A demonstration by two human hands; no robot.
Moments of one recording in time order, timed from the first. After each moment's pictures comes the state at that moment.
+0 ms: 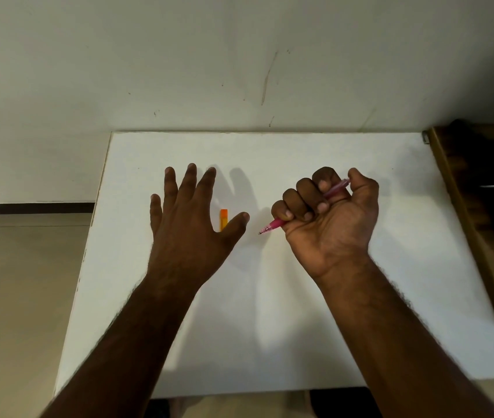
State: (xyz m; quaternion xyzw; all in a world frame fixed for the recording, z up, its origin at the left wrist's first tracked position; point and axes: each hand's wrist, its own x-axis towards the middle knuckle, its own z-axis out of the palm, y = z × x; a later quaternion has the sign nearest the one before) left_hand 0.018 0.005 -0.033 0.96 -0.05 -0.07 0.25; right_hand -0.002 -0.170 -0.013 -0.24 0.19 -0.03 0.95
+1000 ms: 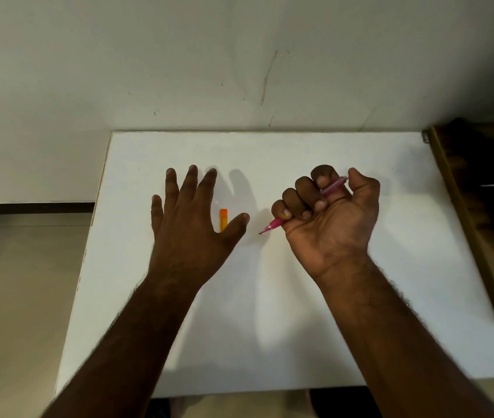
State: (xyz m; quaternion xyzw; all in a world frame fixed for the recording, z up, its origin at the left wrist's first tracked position) left_hand 0.018 0.006 -0.037 0.97 -0.05 -0.07 0.24; right_hand -0.003 -0.170 -0.012 -0.25 0.19 -0.03 0.95
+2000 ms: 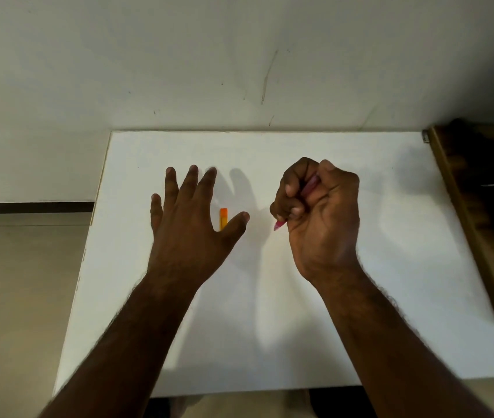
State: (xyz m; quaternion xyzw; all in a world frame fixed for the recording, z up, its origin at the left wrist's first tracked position) left_hand 0.020 0.007 -0.035 0.97 -0.05 -0.07 0.24; right_hand -0.002 -0.155 -0.005 -0.52 0.11 -0.05 0.84
